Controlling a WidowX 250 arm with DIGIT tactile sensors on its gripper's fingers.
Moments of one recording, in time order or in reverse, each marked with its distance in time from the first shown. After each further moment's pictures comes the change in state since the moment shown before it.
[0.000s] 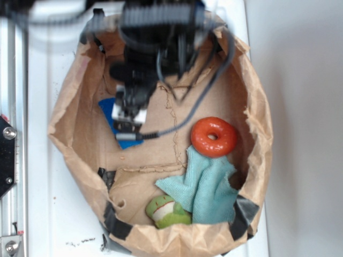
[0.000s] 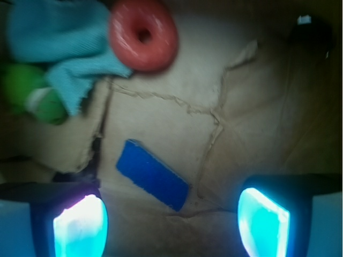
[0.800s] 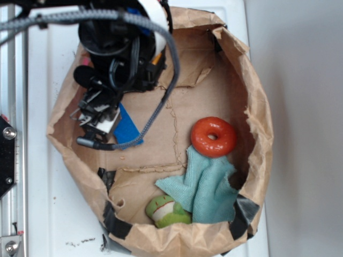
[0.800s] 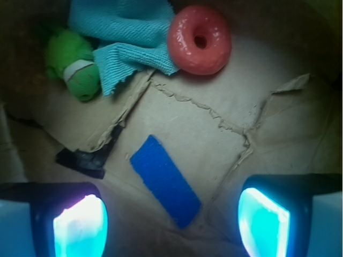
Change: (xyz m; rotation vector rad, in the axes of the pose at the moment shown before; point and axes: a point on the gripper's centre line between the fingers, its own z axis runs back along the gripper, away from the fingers) arm -0.010 -0.016 -0.016 0.037 -0.138 -0.275
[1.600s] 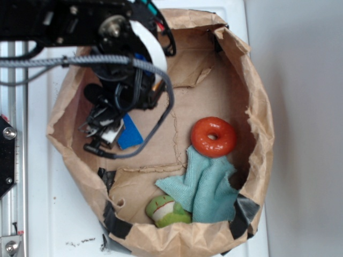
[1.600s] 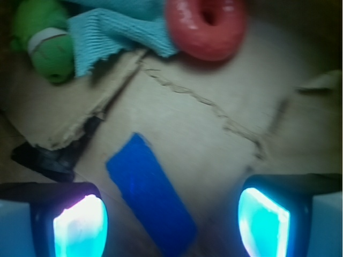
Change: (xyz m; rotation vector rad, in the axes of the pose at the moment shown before) arm 0.000 -0.010 -0.042 -0.008 -0.007 -0.108
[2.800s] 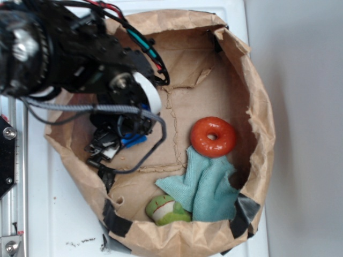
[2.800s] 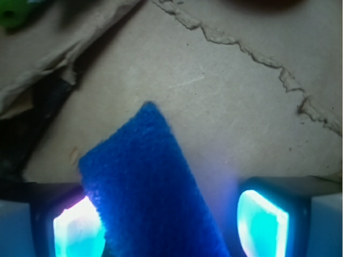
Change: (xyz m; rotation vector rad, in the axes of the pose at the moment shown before) arm -0.001 -0.017 -0.058 0.002 0.033 -0.049
